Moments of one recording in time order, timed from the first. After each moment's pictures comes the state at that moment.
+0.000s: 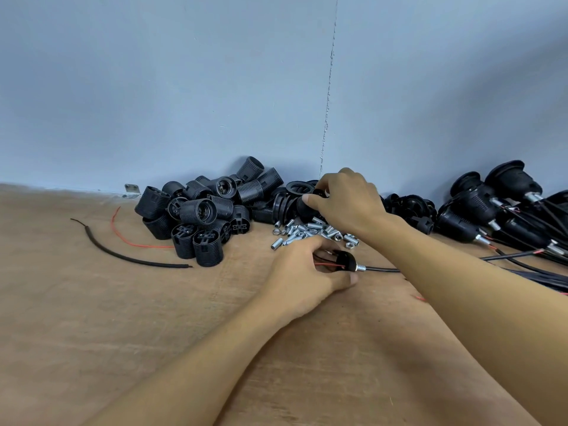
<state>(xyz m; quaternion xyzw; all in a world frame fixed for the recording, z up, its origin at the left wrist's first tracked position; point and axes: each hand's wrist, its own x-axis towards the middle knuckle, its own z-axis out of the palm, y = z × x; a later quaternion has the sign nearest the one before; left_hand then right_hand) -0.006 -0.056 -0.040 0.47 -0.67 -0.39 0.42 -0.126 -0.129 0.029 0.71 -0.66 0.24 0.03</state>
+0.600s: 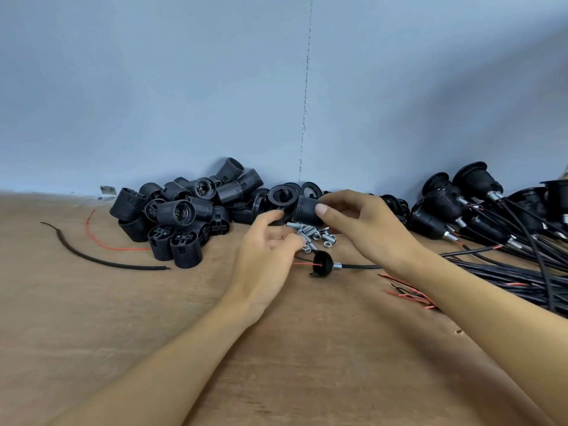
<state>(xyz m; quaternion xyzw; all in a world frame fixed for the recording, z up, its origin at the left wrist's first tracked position) 0.000 -0.051 -0.028 0.45 -0.57 -0.43 0.54 -0.179 -0.068 0.011 0.68 -0.50 0.46 -0.28</state>
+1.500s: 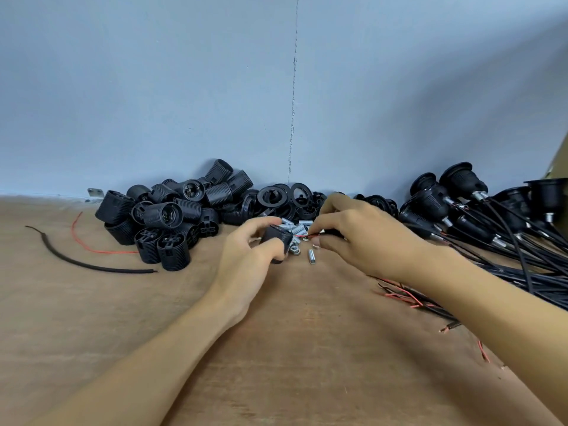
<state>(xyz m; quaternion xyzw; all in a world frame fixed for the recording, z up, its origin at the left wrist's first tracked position) 0.003 -0.048 -0.023 0.44 -0.53 -0.47 0.56 -0.194 -0.052 0.027 0.85 -0.50 0.19 0.02</state>
